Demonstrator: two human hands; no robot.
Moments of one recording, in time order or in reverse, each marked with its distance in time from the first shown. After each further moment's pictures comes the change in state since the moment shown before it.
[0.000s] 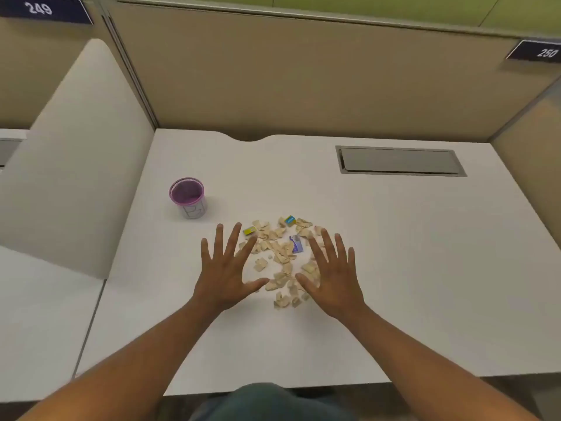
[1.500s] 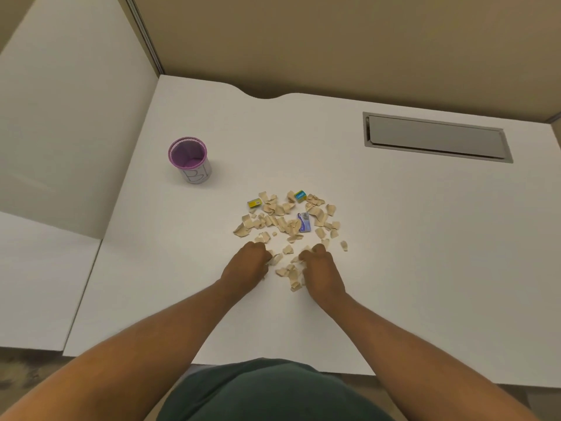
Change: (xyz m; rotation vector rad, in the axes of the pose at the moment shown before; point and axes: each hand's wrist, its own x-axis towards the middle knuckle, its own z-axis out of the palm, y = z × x) left_hand 0.024 0.036 0.064 -0.291 -0.408 -0.052; right_hand 0.016 -0.010 0.052 0.288 -0.428 0.173
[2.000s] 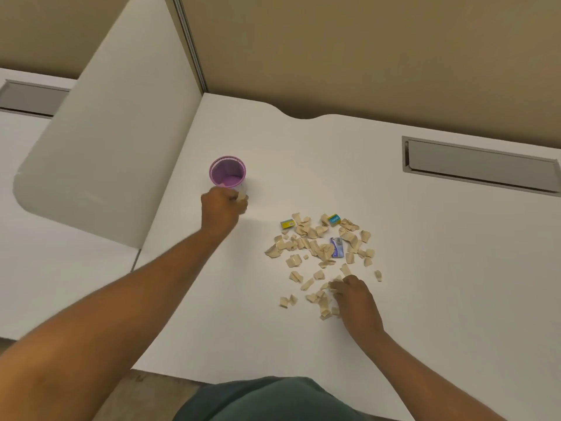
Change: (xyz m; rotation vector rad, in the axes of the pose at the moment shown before) left_hand 0.032 -0.104 -0.142 -0.704 0.595 -0.450; right_hand 0.007 0.010 0.009 0.039 0.053 -0.049
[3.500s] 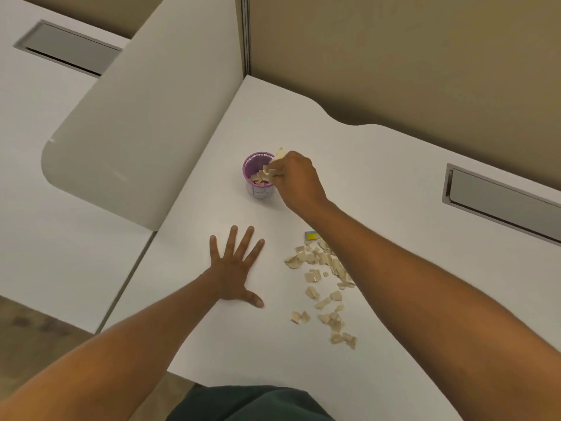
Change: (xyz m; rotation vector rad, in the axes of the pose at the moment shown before) left_hand -0.047 -0.149 0.026 0.850 -0.646 0.239; right_hand 0.200 -0.262 -0.069 0.110 0.069 -0.487
